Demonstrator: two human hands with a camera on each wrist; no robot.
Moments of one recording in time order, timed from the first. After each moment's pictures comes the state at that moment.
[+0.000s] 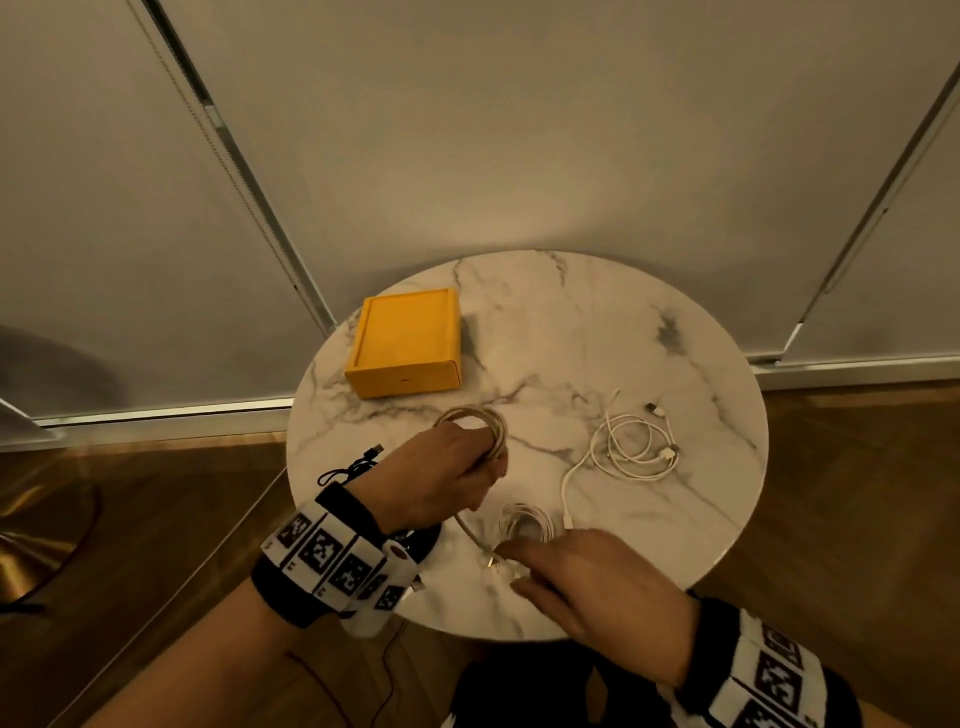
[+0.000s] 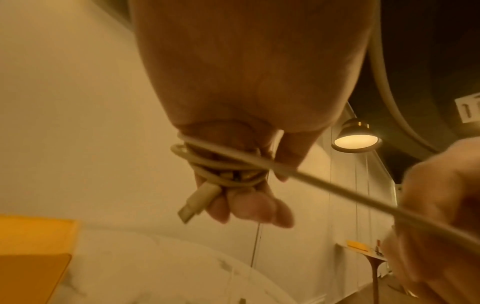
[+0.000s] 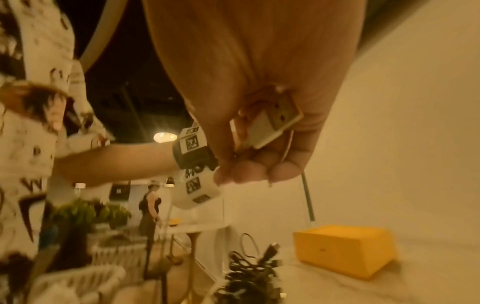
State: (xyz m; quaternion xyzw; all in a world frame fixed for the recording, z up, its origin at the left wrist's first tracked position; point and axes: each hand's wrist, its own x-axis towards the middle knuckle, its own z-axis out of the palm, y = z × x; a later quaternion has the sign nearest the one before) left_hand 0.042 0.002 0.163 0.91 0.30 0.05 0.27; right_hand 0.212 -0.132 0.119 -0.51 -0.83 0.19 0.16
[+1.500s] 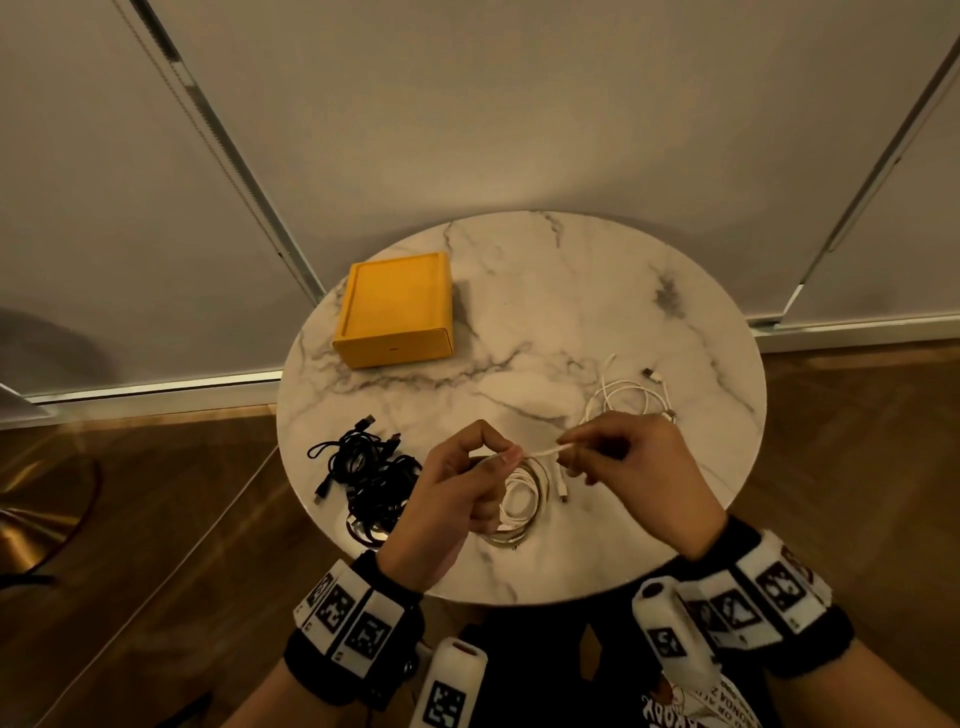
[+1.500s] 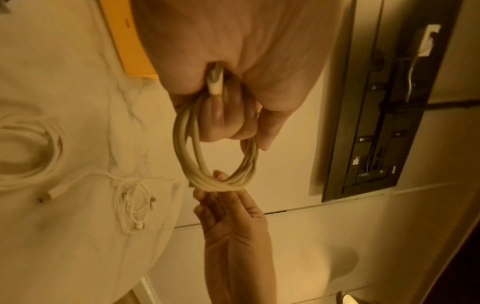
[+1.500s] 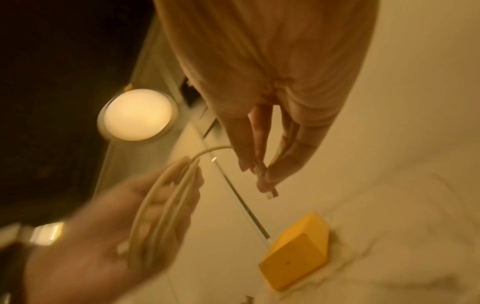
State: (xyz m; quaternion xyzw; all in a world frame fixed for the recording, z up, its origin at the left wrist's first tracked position) left_hand 0.060 -0.062 0.131 0.48 0.37 0.33 0.73; right_hand 0.256 -0.098 0.109 -0.60 -0.54 0.34 0.48
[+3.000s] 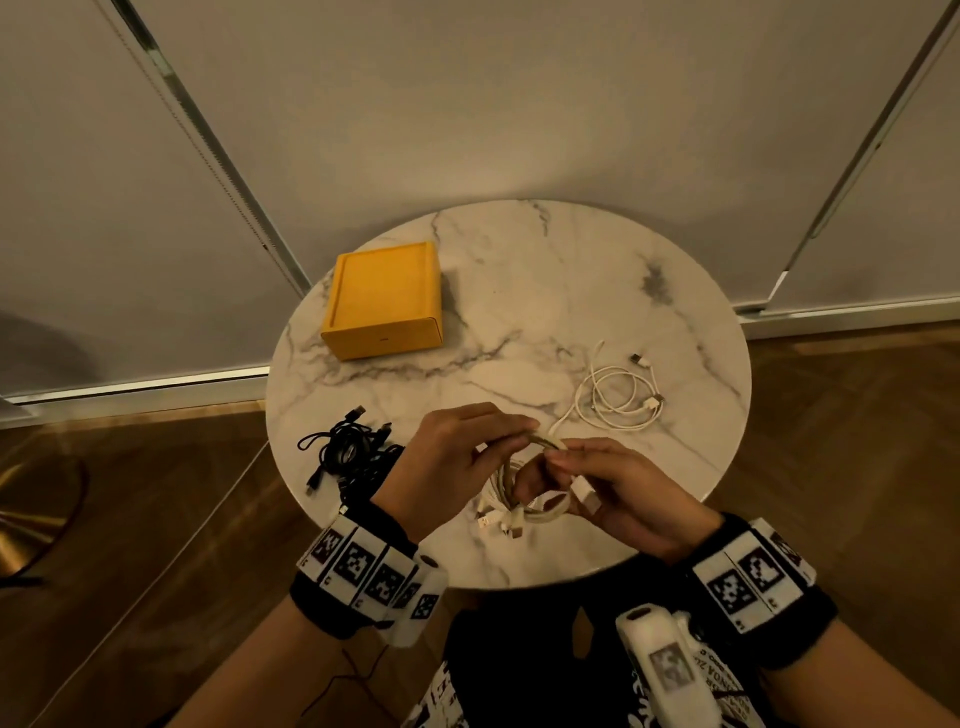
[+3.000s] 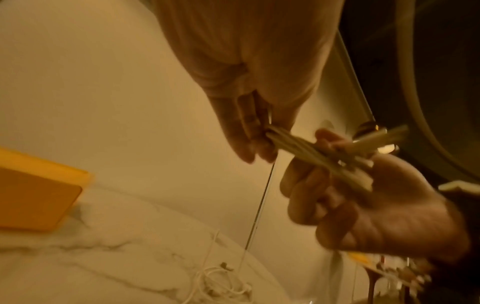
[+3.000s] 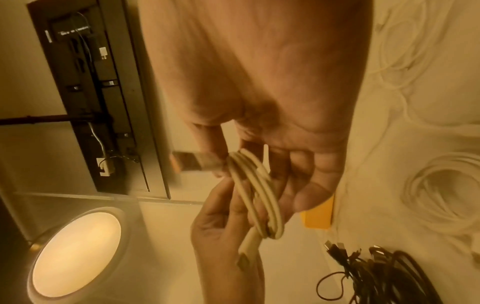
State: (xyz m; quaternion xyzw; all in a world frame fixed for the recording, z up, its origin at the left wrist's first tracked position) left_hand 0.061 -0.030 0.119 0.88 0.24 0.31 0.26; right_hand 0.238 -0.112 0.107 -0.38 -0.33 0.71 0.49
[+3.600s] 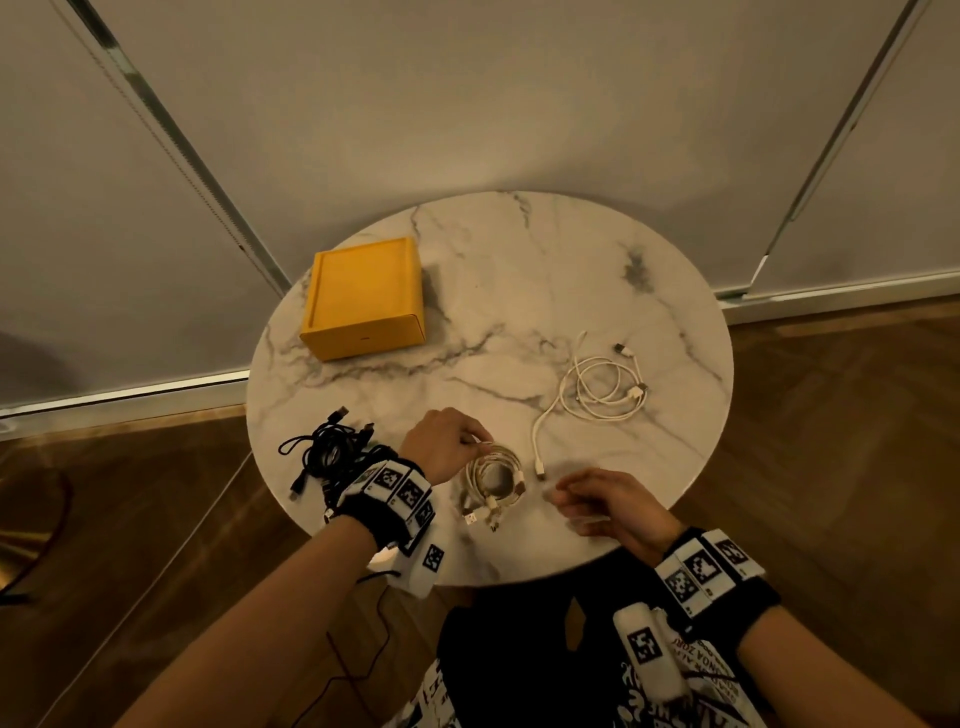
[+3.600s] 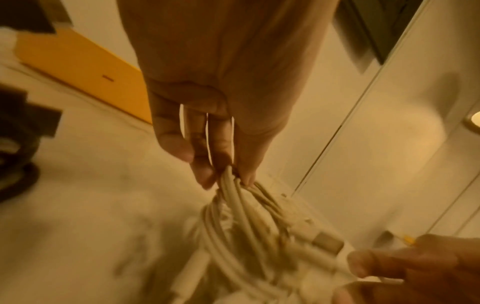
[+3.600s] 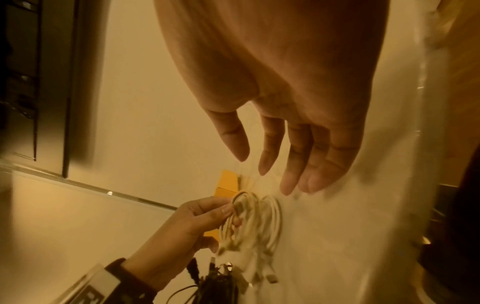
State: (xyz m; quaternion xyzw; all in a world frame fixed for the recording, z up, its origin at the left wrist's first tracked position) left_hand 0.074 0.038 0.024 0.82 0.49 0.01 0.30; right_hand 0.266 -0.115 0.010 -0.61 -0.16 0.65 0.43
